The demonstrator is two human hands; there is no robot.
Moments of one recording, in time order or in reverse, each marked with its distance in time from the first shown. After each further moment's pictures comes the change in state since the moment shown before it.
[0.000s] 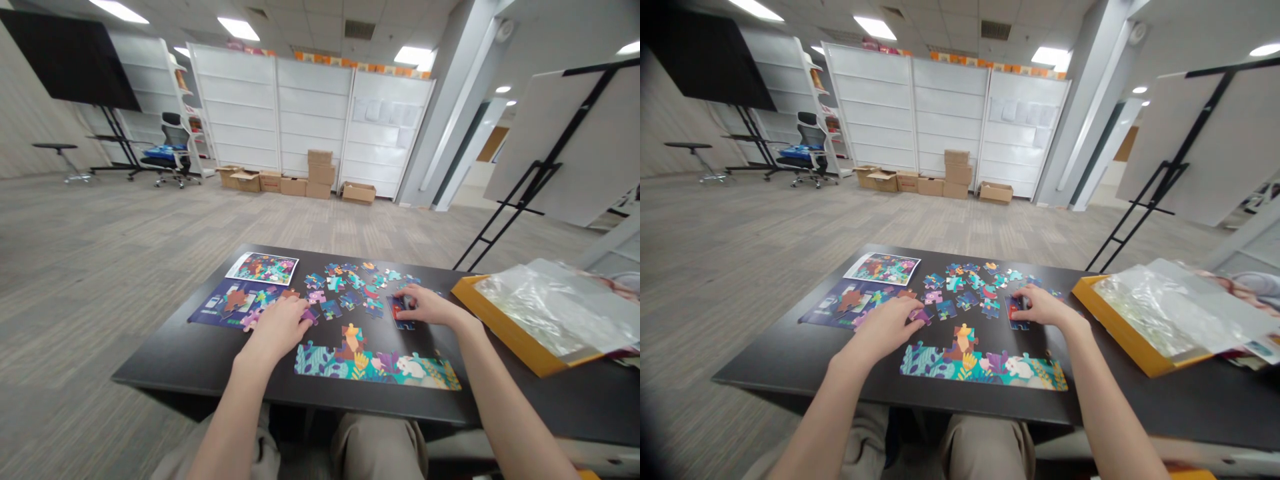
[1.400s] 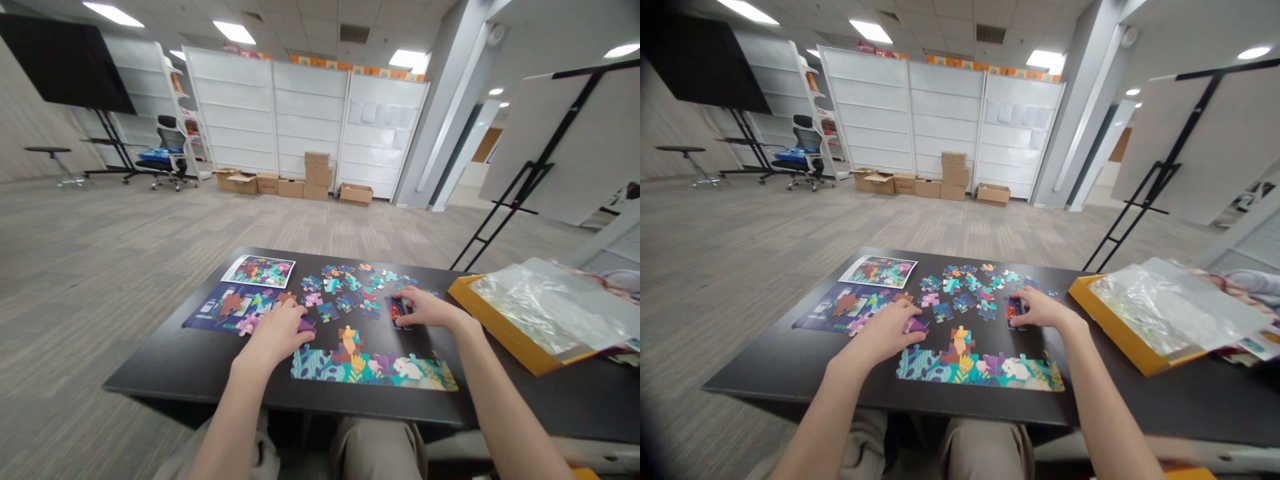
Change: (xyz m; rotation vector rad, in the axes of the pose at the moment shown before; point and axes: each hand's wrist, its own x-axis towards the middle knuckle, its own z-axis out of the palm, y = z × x) left_hand 0.003 -0.001 0.008 -0.024 -0.090 -0.023; right_hand -0.006 -0.002 -0.001 0.043 -0.045 0.033
